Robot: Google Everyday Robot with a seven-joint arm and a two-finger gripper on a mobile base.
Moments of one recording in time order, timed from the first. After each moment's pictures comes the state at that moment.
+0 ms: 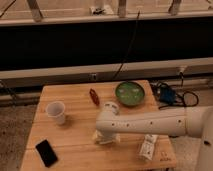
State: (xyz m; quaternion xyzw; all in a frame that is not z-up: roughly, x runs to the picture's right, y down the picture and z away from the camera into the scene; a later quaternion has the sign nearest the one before) arm 0.005 0.281 0.780 -0.23 -0.24 -0.63 0.70
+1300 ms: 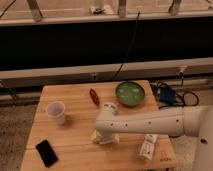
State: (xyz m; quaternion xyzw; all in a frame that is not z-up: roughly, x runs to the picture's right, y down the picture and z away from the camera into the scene) arm 0.000 0.283 0.785 -0.23 -0.24 -0.63 0.70
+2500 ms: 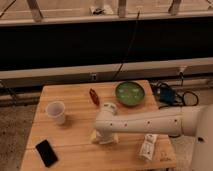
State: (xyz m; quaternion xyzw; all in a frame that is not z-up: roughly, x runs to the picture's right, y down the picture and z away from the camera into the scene) arm -0.004 0.284 0.791 -0.23 -0.25 -0.63 0.70
